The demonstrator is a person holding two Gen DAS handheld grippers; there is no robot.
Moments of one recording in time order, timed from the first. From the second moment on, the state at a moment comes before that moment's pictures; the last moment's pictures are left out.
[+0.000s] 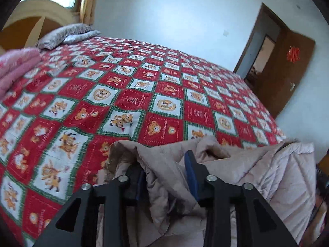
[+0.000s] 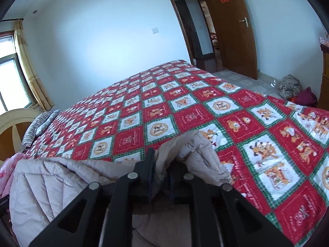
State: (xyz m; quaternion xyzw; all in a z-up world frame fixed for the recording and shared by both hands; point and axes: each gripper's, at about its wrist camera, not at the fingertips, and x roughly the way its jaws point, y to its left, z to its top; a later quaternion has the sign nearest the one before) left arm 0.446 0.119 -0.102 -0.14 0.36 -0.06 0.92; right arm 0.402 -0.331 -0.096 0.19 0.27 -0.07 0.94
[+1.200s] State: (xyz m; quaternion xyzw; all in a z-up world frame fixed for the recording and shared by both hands) left arm 0.483 0.033 -0.123 0.06 0.31 0.13 0.94; right arm 0.450 -0.201 -0.116 -0.07 0.25 -0.04 0.96
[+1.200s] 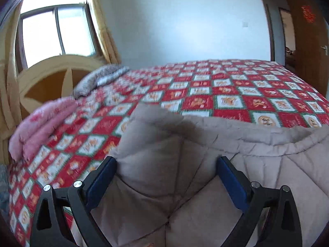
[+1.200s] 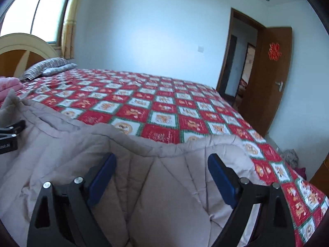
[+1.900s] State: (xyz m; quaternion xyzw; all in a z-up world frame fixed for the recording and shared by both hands) left arm 0.503 0.056 -0.172 -0.03 0.37 0.08 0.93; right arm 0.482 -0.216 -0.157 -0.03 0.36 -0.04 0.93
